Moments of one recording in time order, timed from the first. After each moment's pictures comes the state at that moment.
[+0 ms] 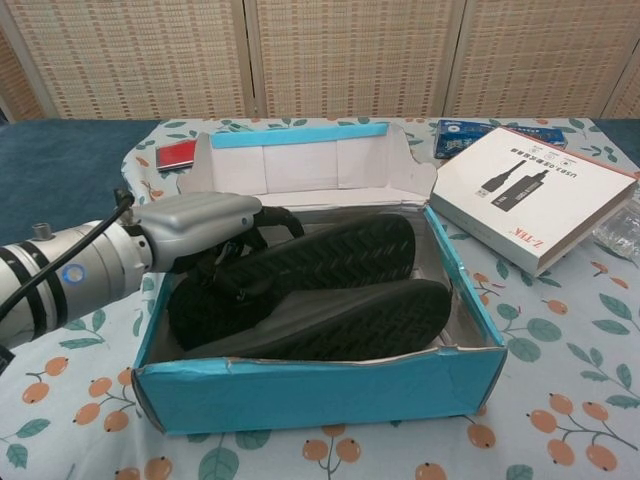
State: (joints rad) left arm -0.76 -1.65 -0.14 -1.70 0.98 1.02 0.62; right arm -0.09 -0.86 -0.09 -1.76 -1.62 1.51 0.00
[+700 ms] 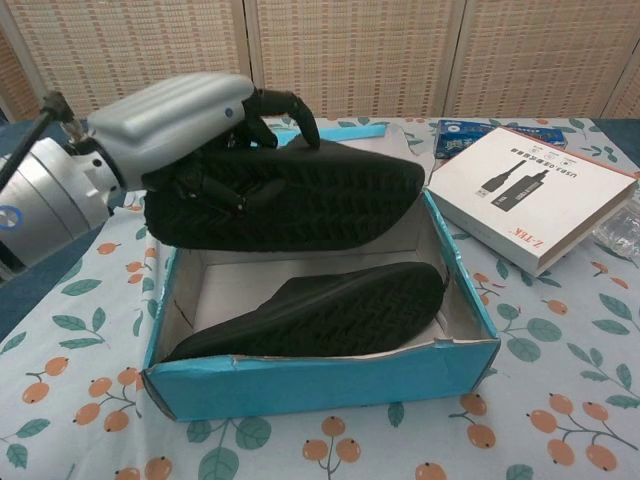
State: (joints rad) left arm -0.72 -1.60 -0.12 -1.63 1.49 1.24 0.38; right arm -0.09 -0.86 -0.10 -1.77 -1.62 1.50 -0.02
